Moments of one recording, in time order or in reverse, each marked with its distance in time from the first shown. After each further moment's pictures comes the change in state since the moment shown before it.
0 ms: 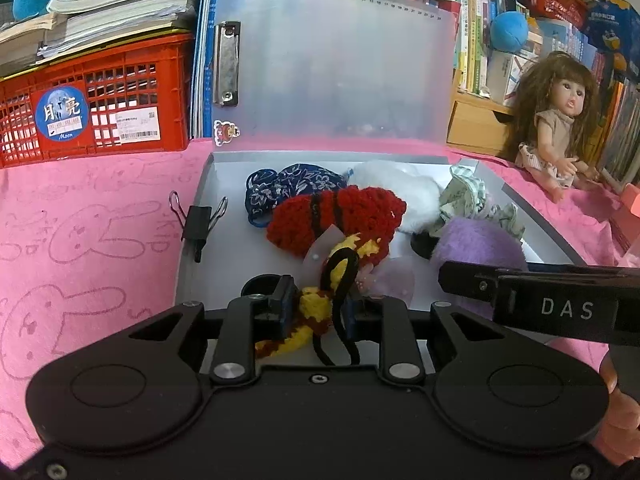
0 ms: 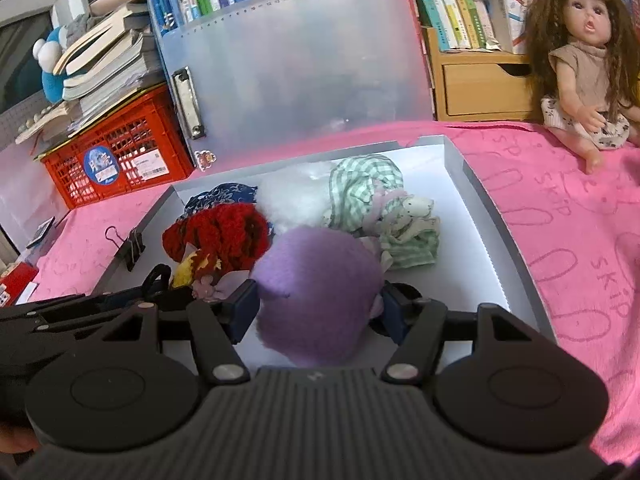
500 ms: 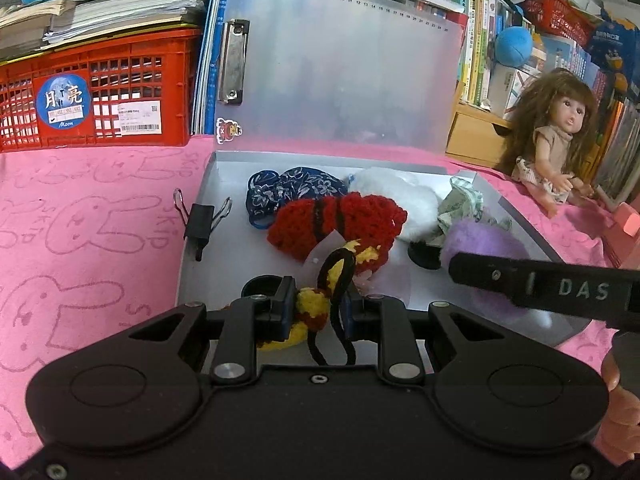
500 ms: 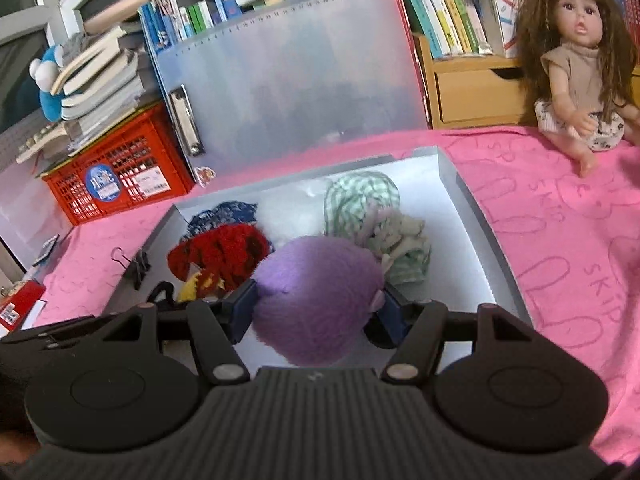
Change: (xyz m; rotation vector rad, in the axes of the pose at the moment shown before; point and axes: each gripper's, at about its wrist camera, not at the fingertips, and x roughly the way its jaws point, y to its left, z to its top) left arm -0.002 0.009 0.002 -0.049 -0.005 -0.028; right arm -0.006 -0.004 0.009 0.047 -0.012 0.001
